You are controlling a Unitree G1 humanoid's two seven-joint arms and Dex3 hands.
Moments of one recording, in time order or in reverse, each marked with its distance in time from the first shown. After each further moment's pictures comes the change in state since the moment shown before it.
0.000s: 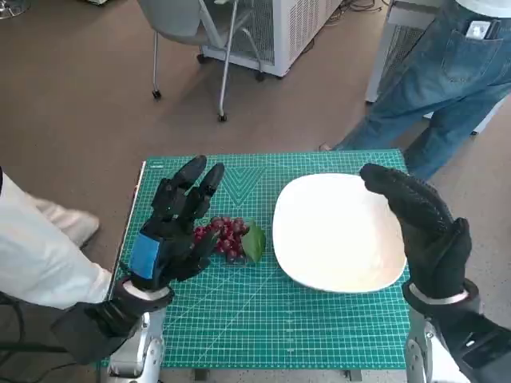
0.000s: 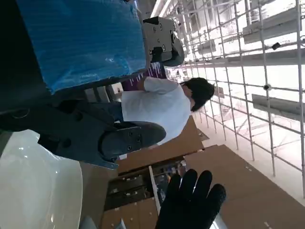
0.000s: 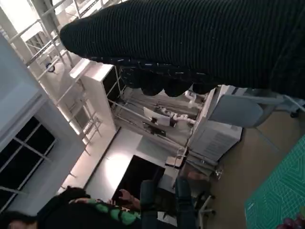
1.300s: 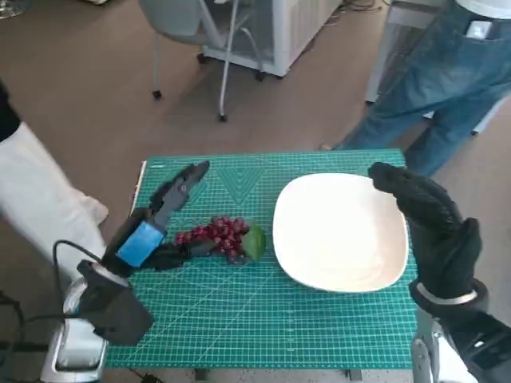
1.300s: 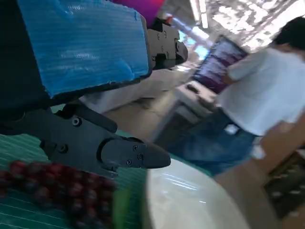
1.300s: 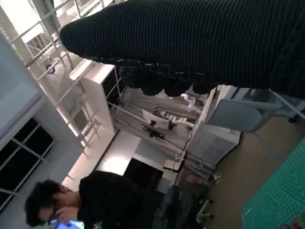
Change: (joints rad) left arm -0.028 0.324 -0.023 -0.088 0.562 0.204 0.107; right arm 0.000 -0.024 -0.028 0.008 0.022 -0.004 0.021
